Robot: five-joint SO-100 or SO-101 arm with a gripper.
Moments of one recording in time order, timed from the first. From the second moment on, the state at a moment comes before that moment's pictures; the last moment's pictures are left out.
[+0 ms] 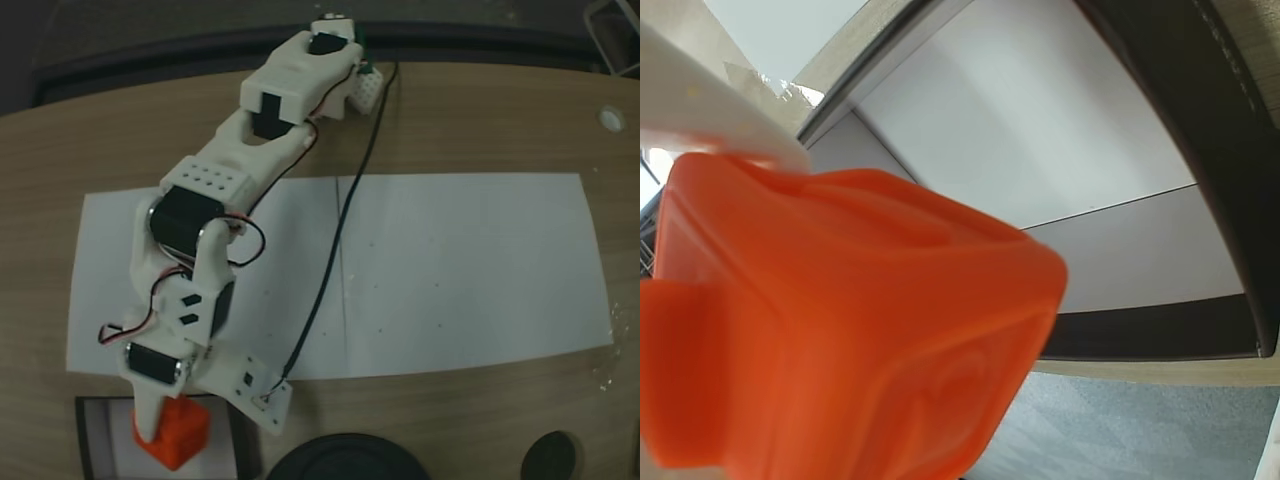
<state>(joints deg) 25.5 28.3 -2.3 69.1 -9.8</state>
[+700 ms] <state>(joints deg) 25.2 29.7 -7.6 83.2 -8.0</state>
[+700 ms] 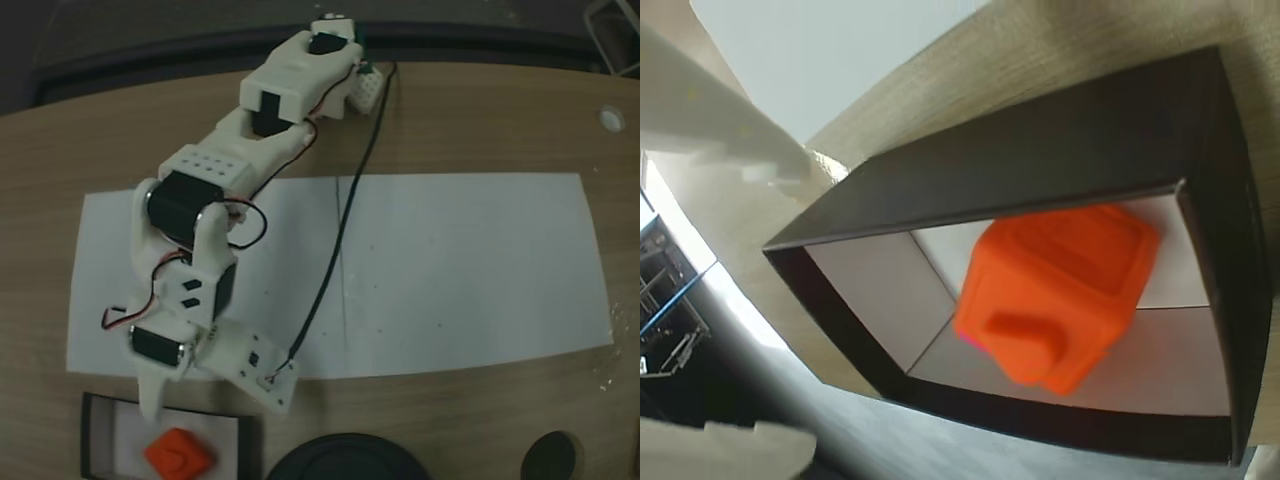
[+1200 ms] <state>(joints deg) 13.7 67.9 -7.6 99.9 -3.4</state>
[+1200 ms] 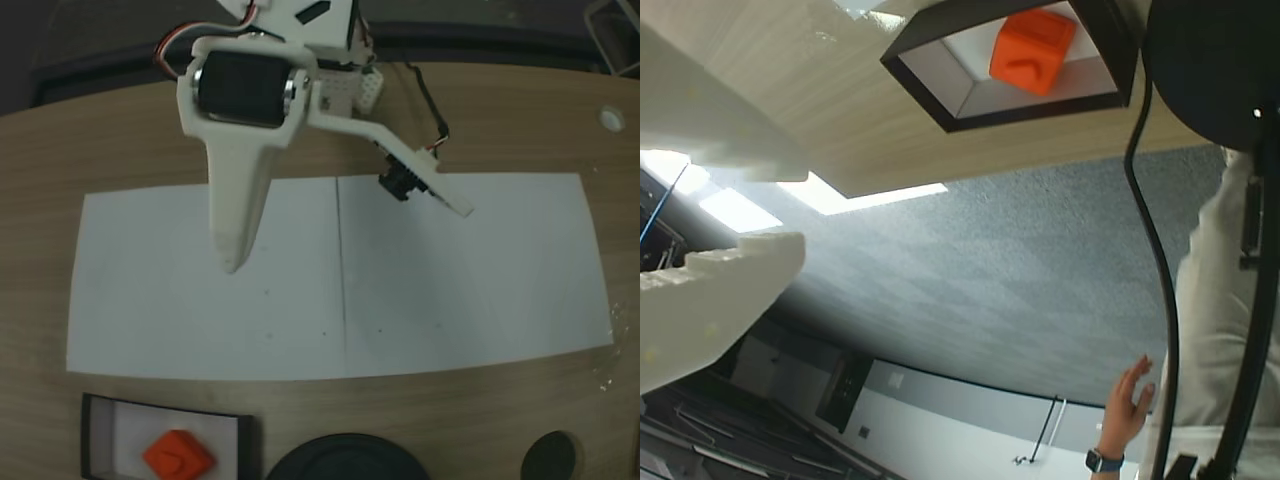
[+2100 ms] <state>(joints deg) 4.4 186.4 118.8 83.8 -12.2</state>
